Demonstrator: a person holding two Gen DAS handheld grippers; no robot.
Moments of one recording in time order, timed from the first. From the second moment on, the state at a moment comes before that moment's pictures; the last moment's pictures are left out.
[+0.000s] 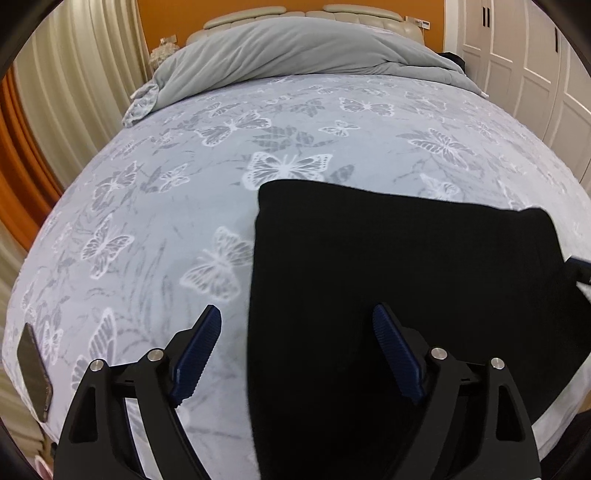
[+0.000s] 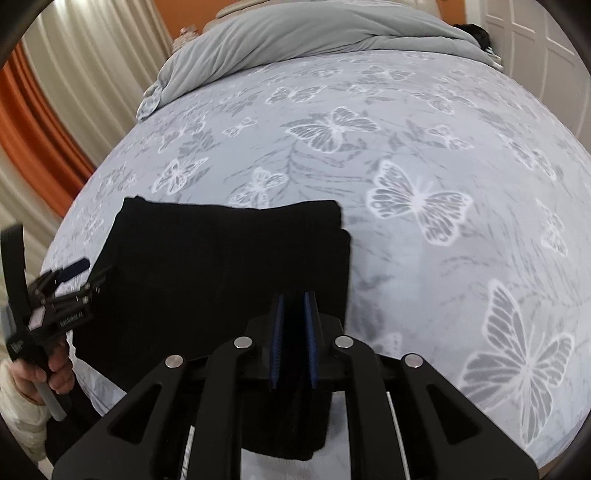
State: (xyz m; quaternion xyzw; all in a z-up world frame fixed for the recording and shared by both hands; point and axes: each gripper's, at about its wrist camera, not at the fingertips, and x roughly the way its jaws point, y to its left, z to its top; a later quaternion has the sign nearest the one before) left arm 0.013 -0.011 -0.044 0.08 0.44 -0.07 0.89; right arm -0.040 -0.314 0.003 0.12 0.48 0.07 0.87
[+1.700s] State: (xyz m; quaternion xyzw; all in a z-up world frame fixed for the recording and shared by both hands) left arm -0.019 -0.014 -0.045 -0.05 0.51 -0.19 0.84; right arm -0.067 -0.296 -0.041 0.26 0.52 0.10 0.81
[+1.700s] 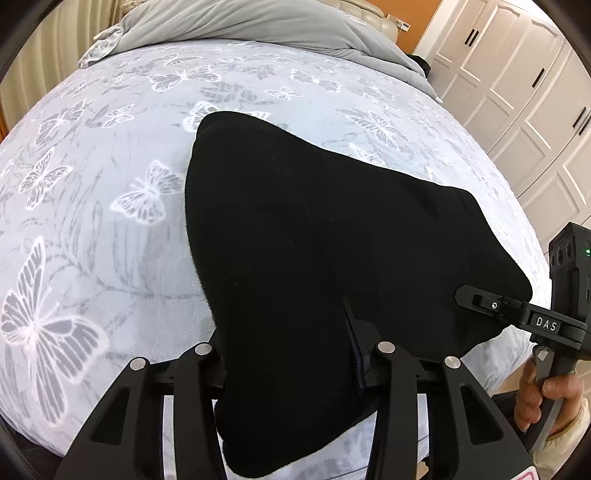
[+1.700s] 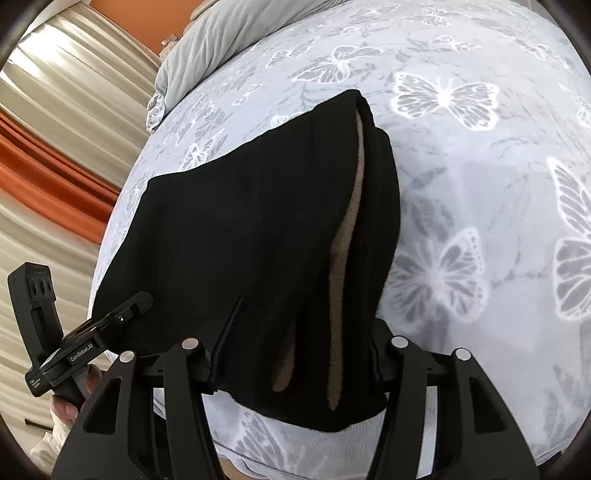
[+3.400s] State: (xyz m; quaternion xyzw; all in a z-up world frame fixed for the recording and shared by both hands) left arm 0.131 -0.027 0.232 -0.03 0.20 -0.19 0.96; right arm 0.105 -0.307 0.245 0.18 0.19 0.17 0.95
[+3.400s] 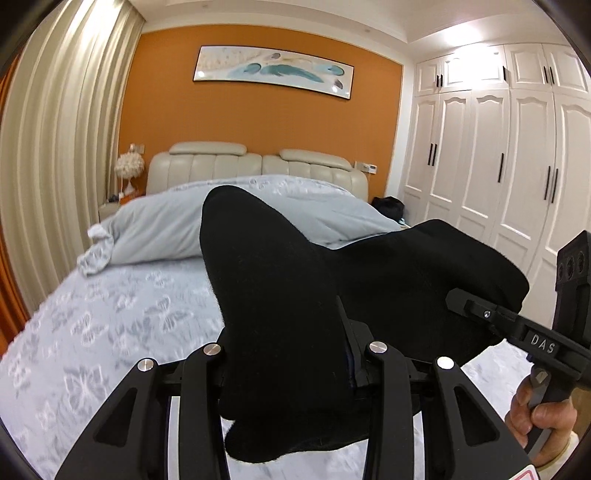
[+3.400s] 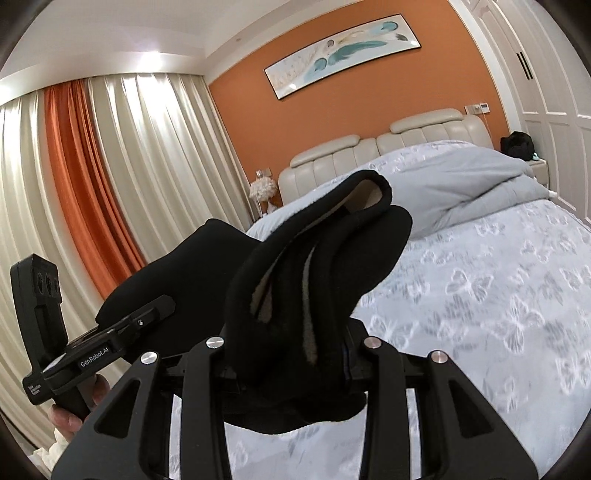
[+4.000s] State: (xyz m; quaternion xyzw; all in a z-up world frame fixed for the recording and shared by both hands) left arm 0.283 -0.066 0.162 0.00 0.23 -0.15 0.96; right arm 0.253 -0.347 0.159 0.21 0.23 0.15 0.94
